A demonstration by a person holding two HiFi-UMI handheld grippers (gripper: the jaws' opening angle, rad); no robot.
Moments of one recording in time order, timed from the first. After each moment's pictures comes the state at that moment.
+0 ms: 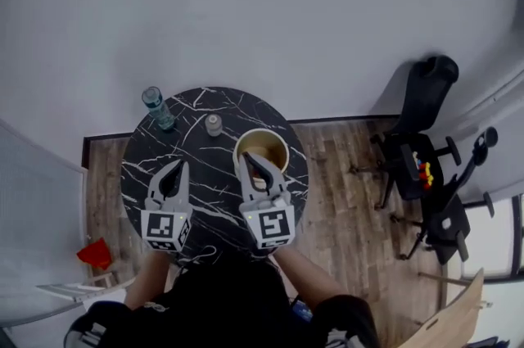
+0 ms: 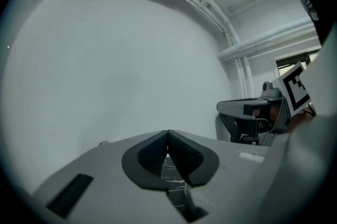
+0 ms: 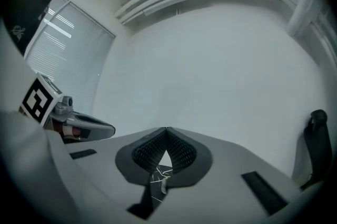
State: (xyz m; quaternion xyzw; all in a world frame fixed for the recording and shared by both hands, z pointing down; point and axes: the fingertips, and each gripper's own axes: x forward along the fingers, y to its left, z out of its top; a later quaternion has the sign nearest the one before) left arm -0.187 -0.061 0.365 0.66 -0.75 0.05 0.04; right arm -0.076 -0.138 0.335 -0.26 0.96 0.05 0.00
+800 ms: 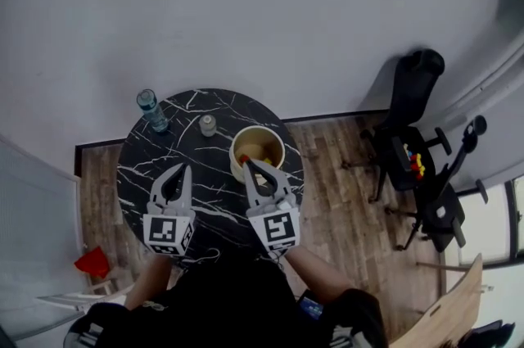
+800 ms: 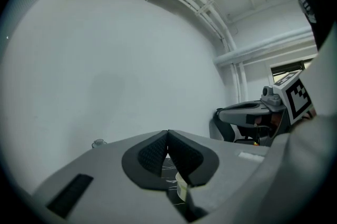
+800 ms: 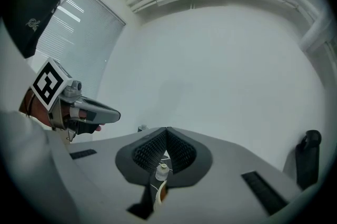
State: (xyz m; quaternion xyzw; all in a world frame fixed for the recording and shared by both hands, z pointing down) left arm -0.176 -0.052 0.360 0.68 -0.73 0.03 0.04; right arm -0.058 -0.119 0.346 -0.26 0.96 0.09 -0.07
